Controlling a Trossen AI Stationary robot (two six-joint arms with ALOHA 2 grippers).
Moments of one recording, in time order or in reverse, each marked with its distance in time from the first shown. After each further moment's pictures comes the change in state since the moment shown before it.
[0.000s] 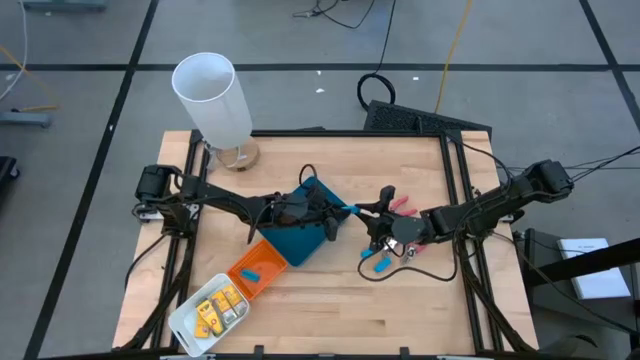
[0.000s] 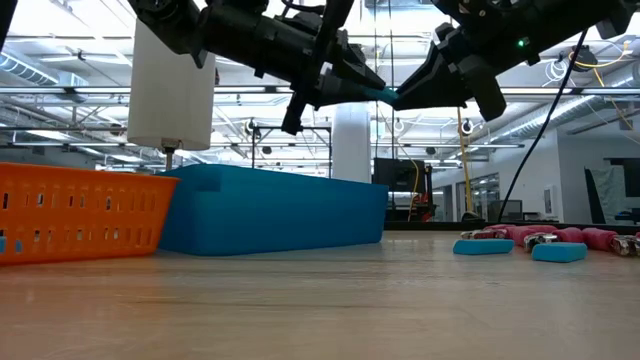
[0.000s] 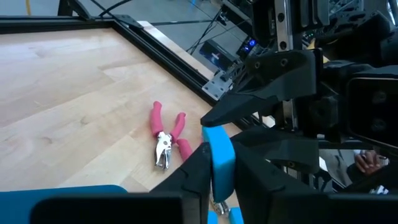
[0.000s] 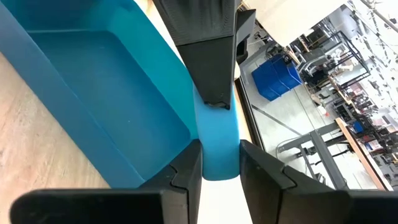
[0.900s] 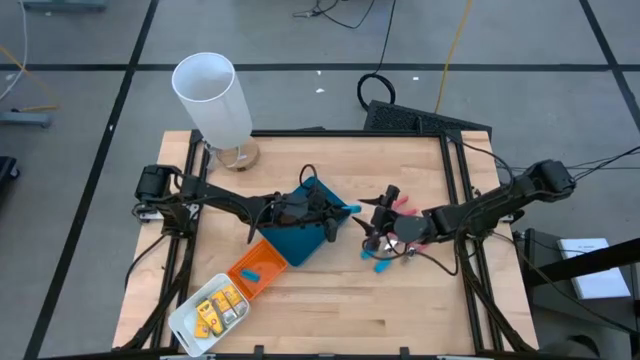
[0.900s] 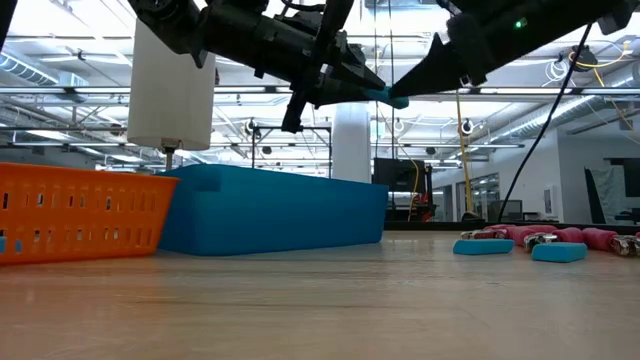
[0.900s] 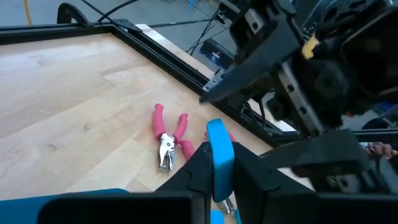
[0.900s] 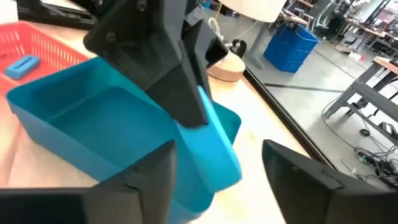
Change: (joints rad) left arm 0.000 -0.002 0.000 -0.004 0.001 0.050; right arm 0.000 -0.024 0.001 0.006 -0.006 0.424
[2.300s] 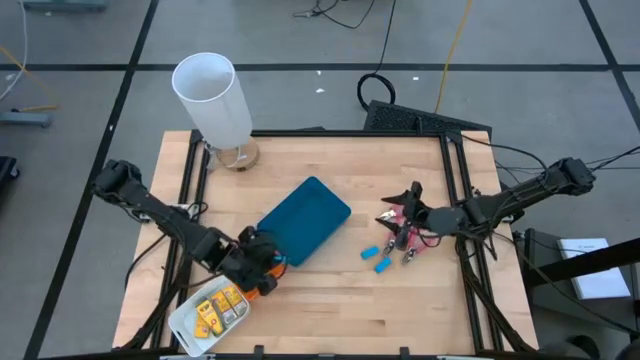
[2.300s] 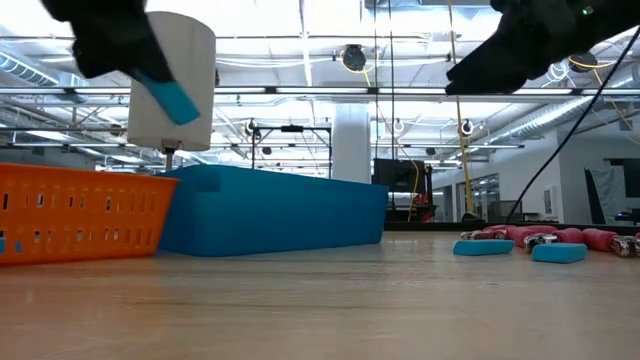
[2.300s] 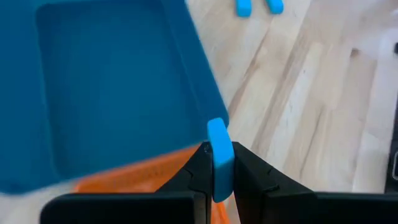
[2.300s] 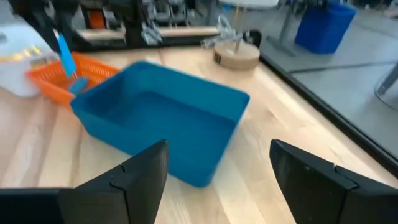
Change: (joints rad) left arm -0.503 -0.344 0.000 -1.127 -0.188 -0.388; right arm 0.032 -0.400 -0.154 -0.225 -0.102 0.213
